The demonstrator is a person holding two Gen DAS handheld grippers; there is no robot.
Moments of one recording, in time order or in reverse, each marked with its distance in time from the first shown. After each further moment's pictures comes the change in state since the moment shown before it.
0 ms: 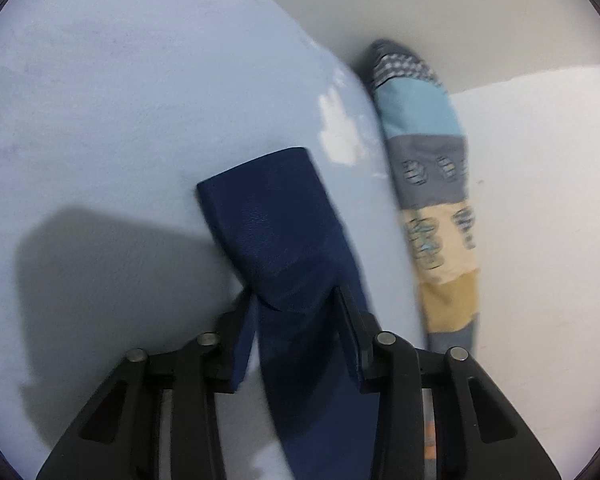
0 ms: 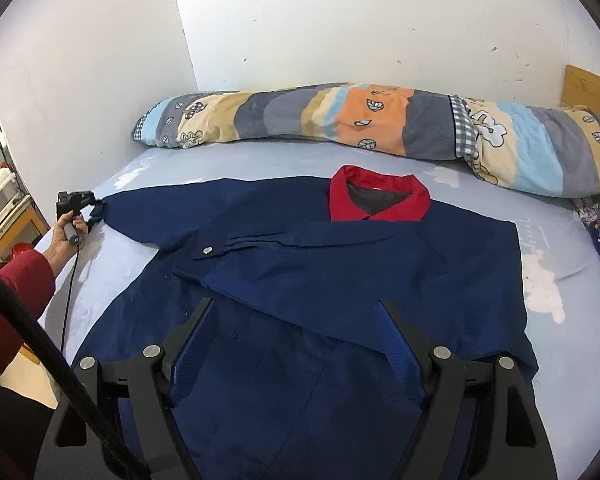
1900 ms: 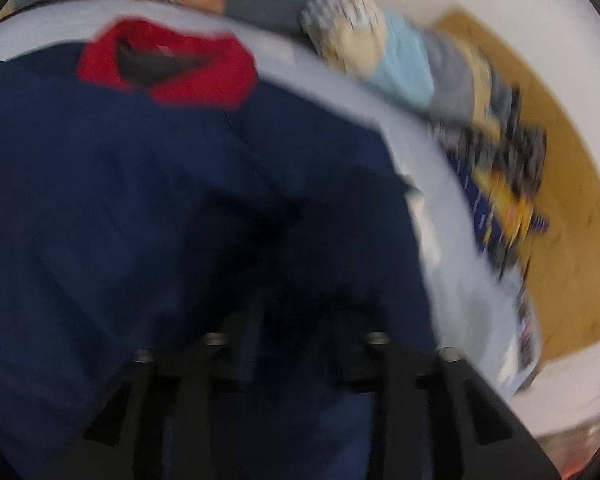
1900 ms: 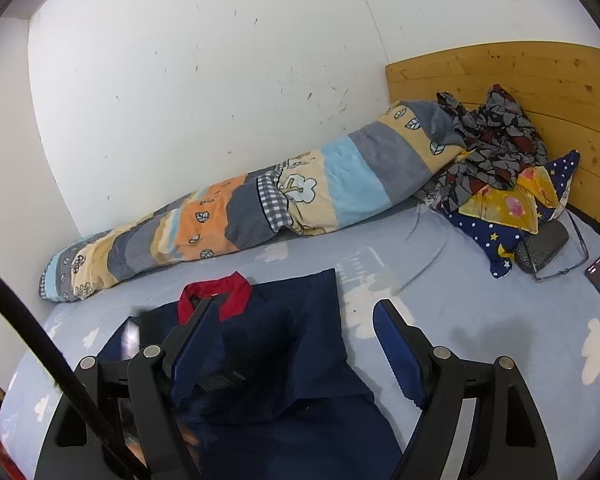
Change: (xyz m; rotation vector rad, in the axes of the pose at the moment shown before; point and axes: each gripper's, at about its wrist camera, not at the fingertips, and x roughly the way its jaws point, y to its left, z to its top) left arm 0.005 -0.248 -0.730 1.051 0.851 -0.005; right arm -0.123 -0.150 -0.003 0.420 -0.330 -0.337
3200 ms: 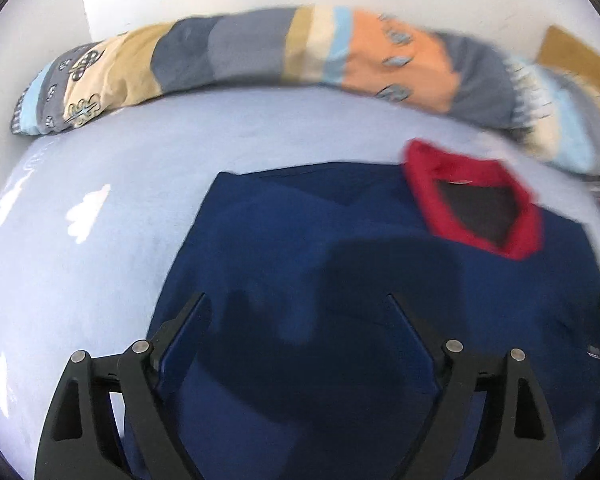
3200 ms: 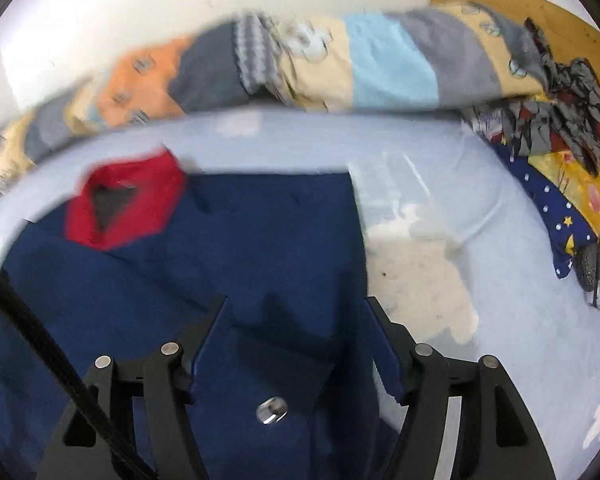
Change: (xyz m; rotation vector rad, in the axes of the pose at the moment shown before) left arm -0.102 0.199 0.105 0.025 -0.180 0.598; right arm 0.240 0.011 -0.033 -0.198 0.490 -0.207
